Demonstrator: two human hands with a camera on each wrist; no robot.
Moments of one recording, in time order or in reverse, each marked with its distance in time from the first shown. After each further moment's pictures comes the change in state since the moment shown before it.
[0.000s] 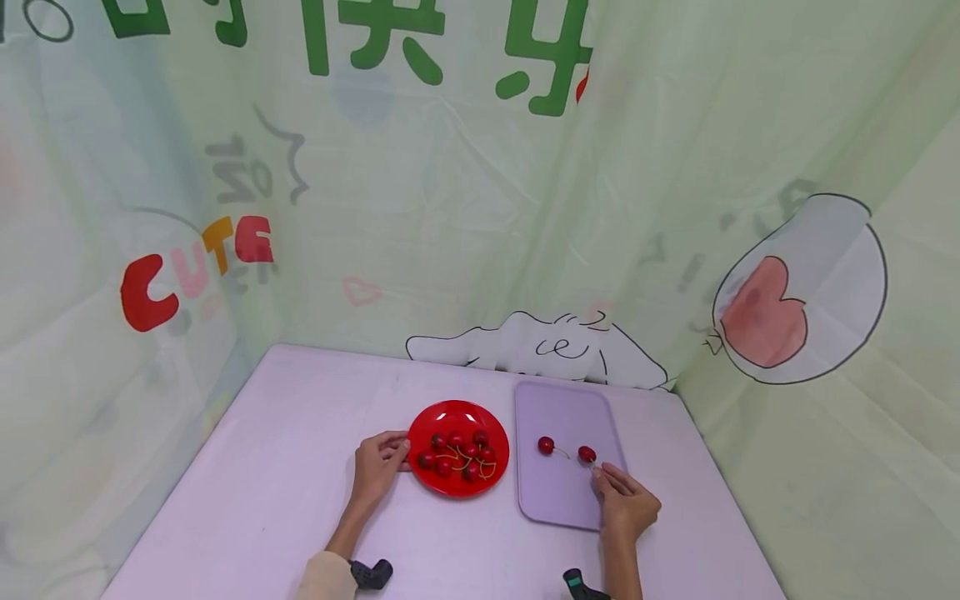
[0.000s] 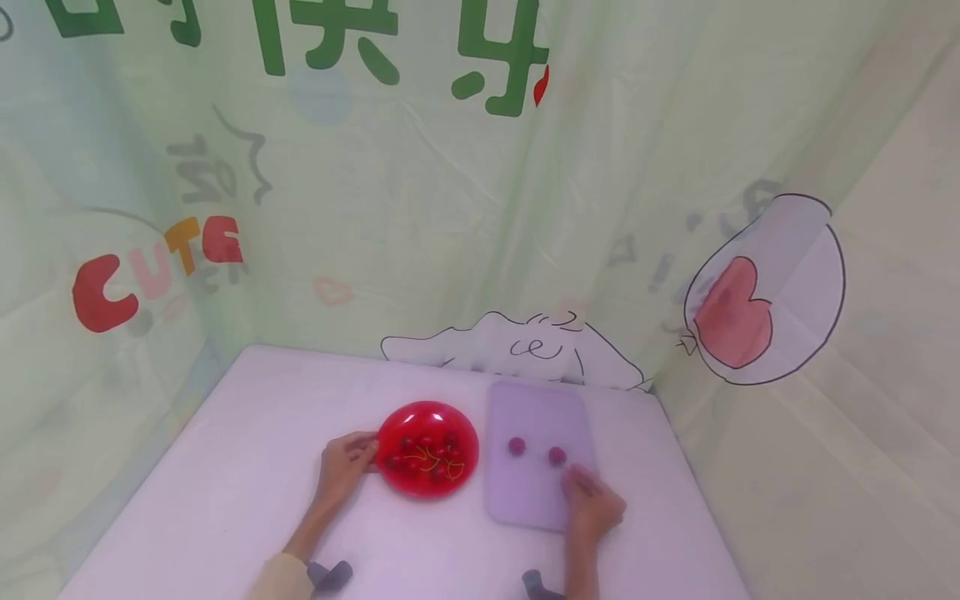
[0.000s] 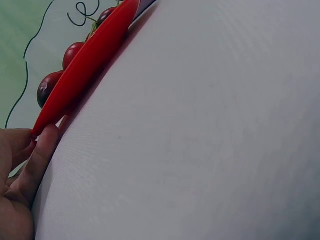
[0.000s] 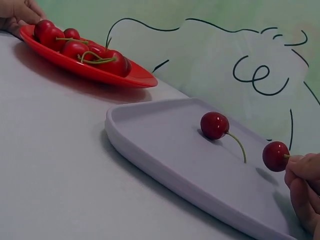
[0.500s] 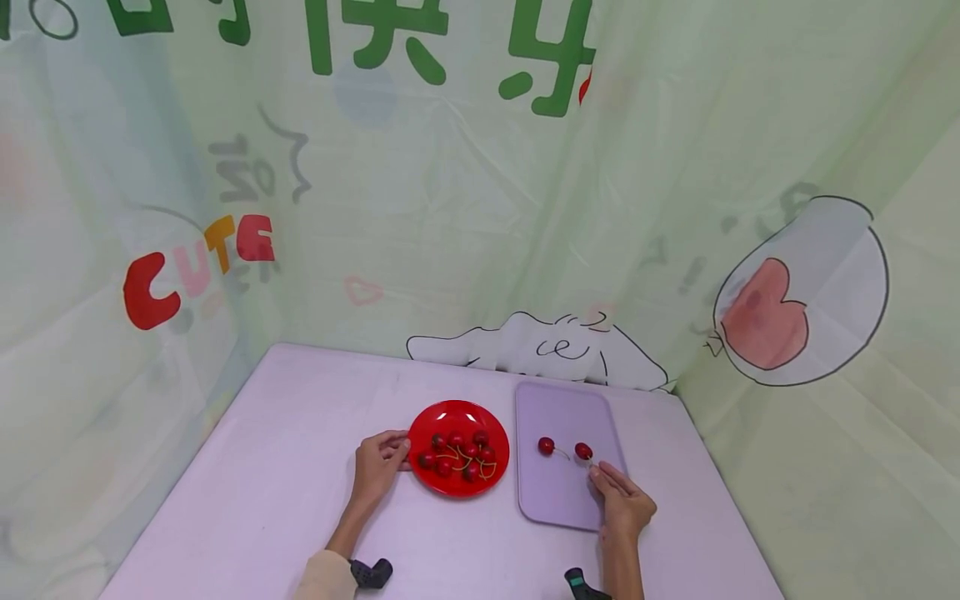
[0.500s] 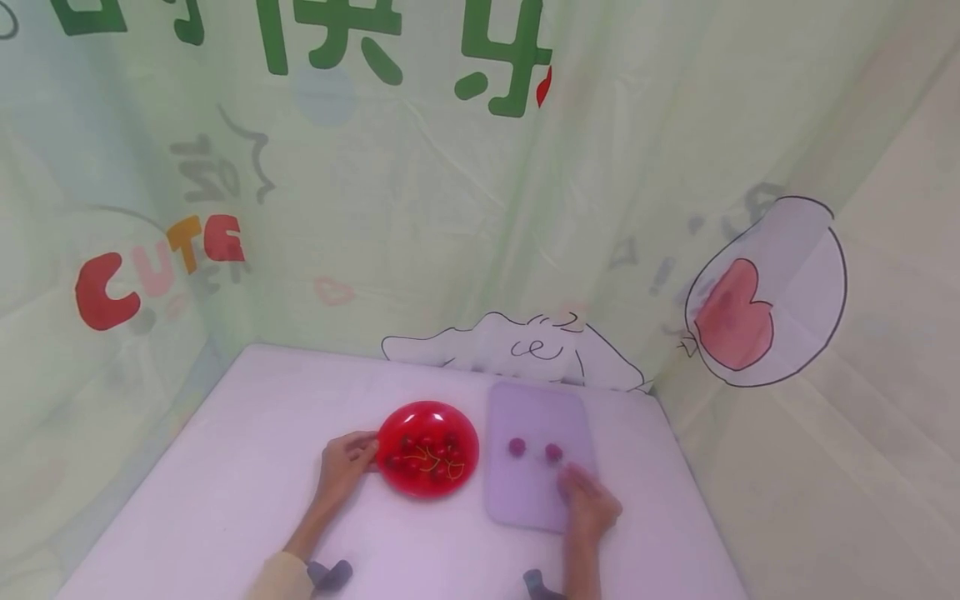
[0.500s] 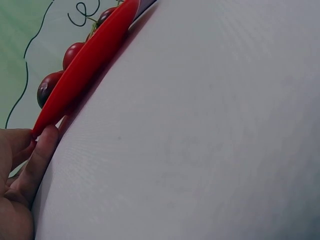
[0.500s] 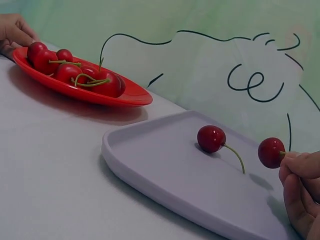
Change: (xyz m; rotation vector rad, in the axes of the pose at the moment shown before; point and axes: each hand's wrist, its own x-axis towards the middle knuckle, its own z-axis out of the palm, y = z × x) left_hand 0.000 -0.001 0.000 0.003 0.004 0.007; right_hand -0.006 -0.009 -0.001 0.146 -0.109 0.125
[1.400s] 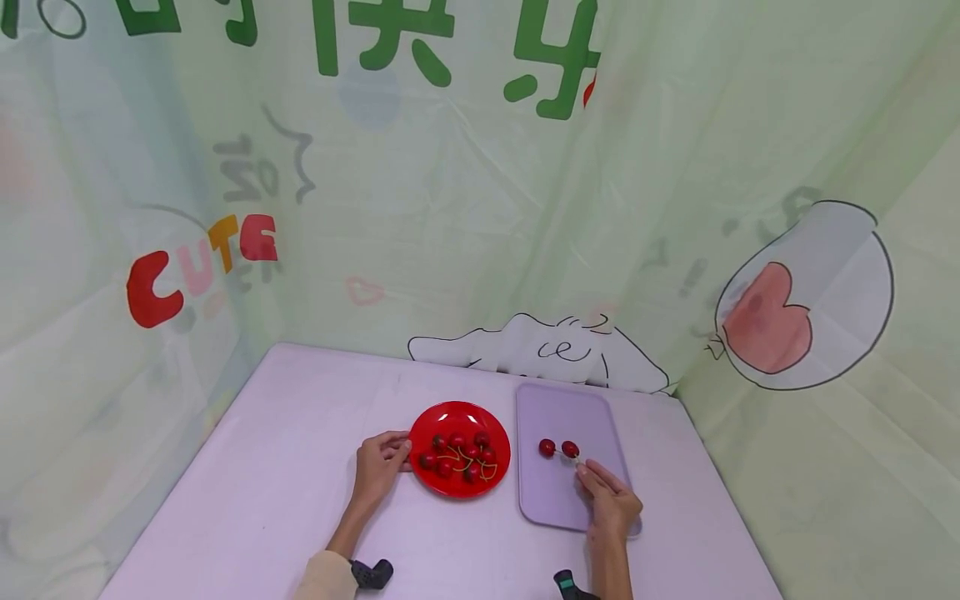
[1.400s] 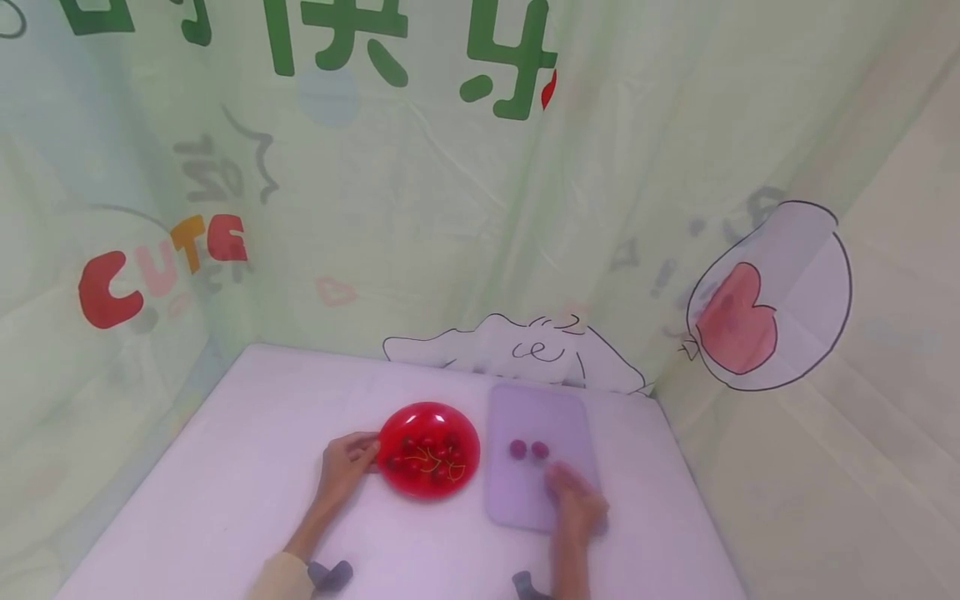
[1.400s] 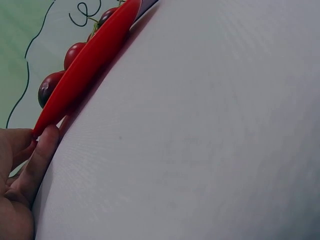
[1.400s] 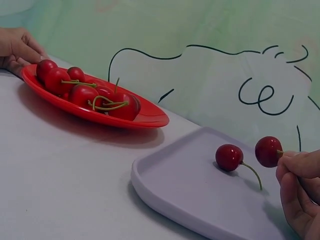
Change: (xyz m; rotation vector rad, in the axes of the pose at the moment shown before) left_hand 0.002 -0.003 0.000 -0.008 -0.001 -0.005; right_hand -0.007 0.009 0.015 -0.012 -0.052 0.049
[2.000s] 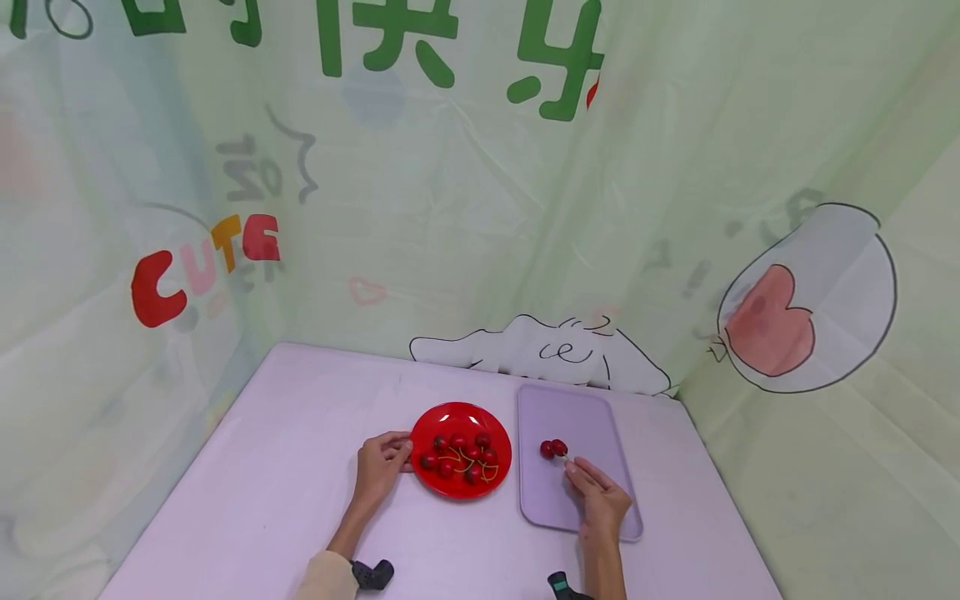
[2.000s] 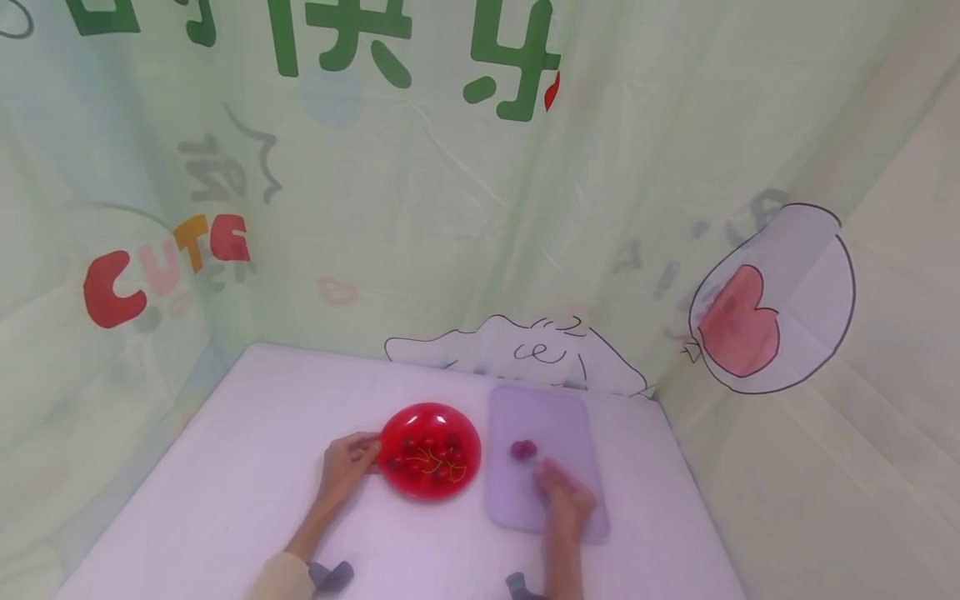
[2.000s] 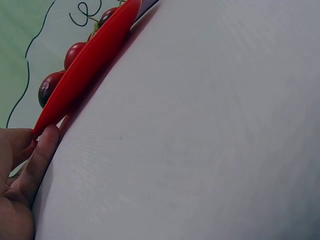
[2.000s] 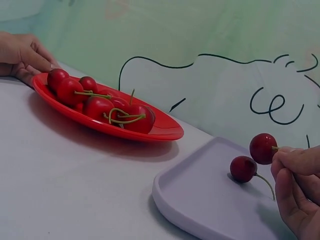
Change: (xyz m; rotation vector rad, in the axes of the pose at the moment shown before) left_hand -0.001 0.006 -0.001 0.006 -0.002 -0.019; right_hand -0.011 -0.004 0.017 0.042 -0.092 0.010
